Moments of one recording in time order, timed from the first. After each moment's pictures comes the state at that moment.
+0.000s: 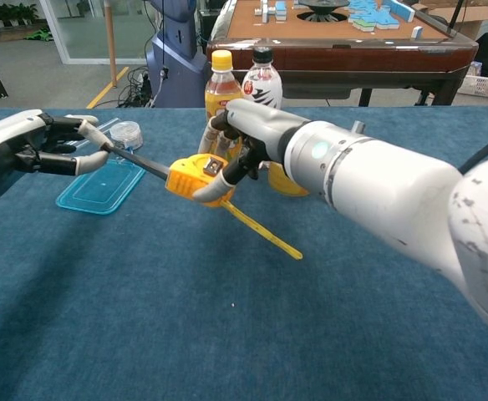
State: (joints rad) left arm -0.45 -1.61 -0.31 -1.67 1.03 1.18 -0.13; right arm 0.97 -1.82 0.34 -1.65 -0.65 1.13 -0.62
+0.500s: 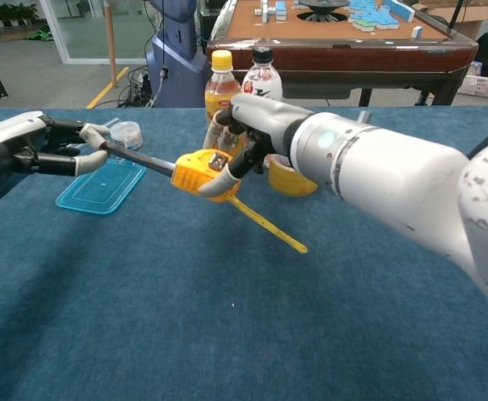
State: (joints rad) left arm -0.45 -1.58 -0.30 -1.69 1.04 1.14 -0.17; right arm 0.97 -1.78 0.35 -1.66 -0.63 1.11 -0.62
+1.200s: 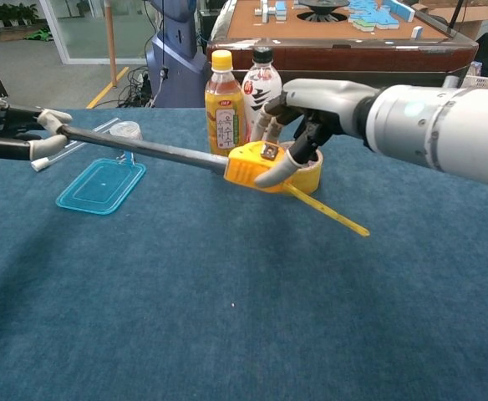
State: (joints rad) left arm -0.40 -1.45 -0.31 -1.73 1.05 1.15 -0.20; right arm 0.91 -1.52 0.28 -1.81 -0.63 1.01 -0.54
